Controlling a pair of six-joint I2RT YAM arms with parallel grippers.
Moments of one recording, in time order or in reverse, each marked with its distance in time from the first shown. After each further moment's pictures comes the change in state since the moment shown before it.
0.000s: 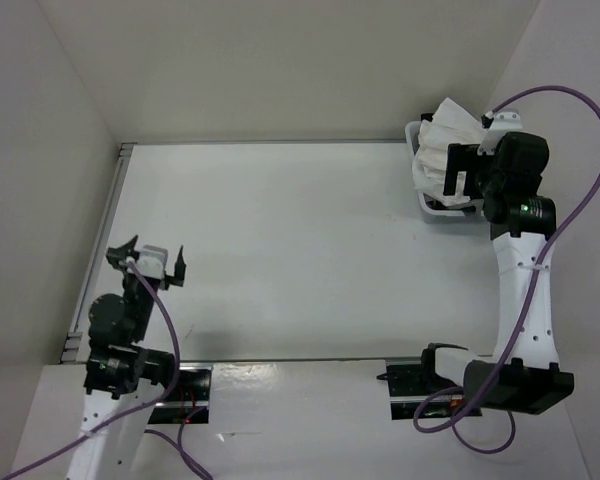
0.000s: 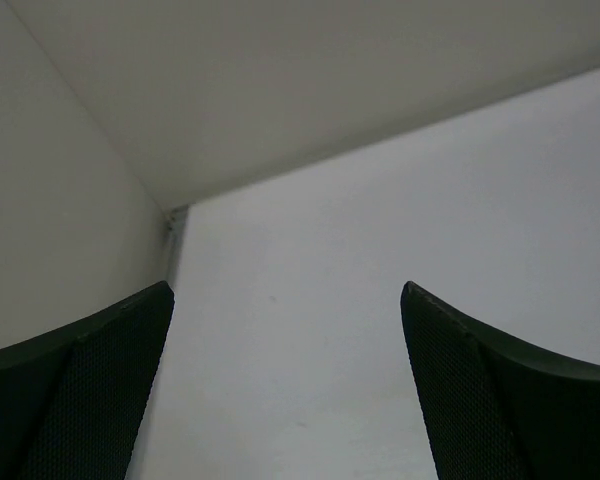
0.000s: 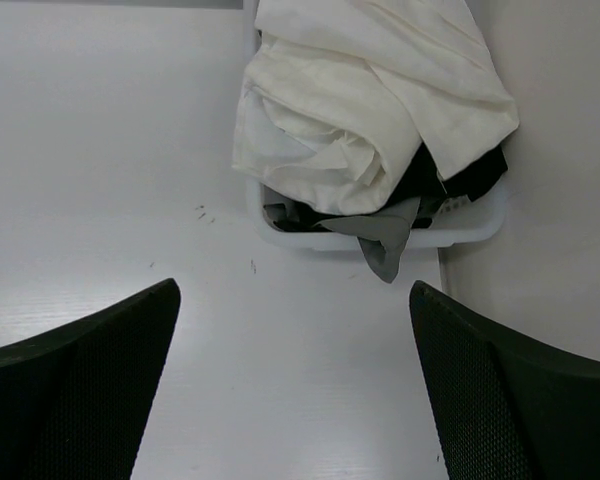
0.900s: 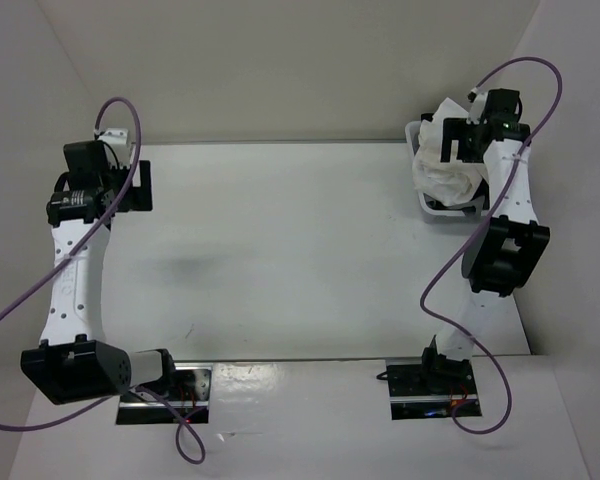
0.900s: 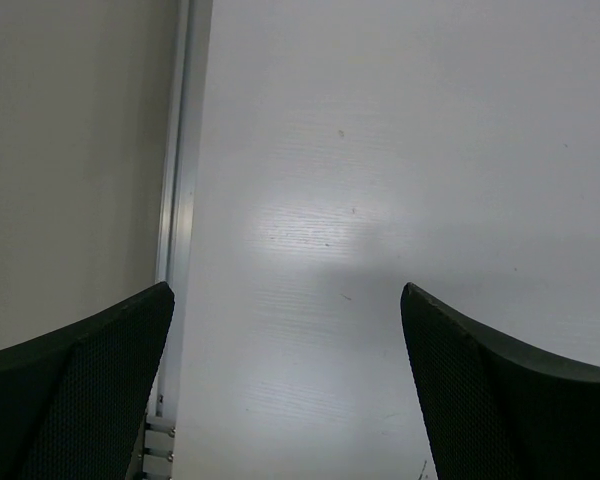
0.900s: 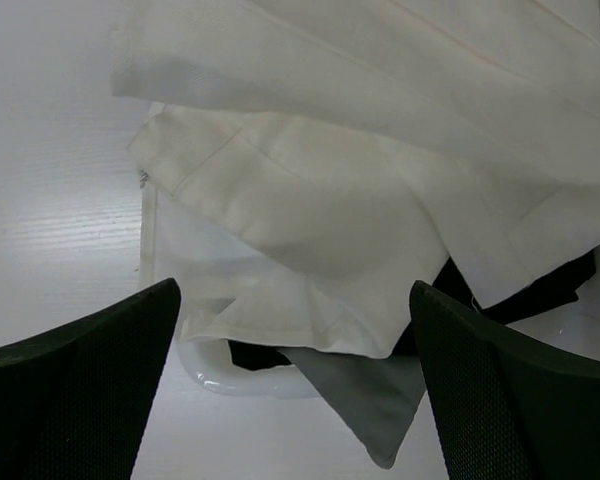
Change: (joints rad) left arm 0.288 1.186 1.118 -0.683 -0.066 -0.144; right arm -0.090 0.772 0.532 -0.092 -0.080 -0.006
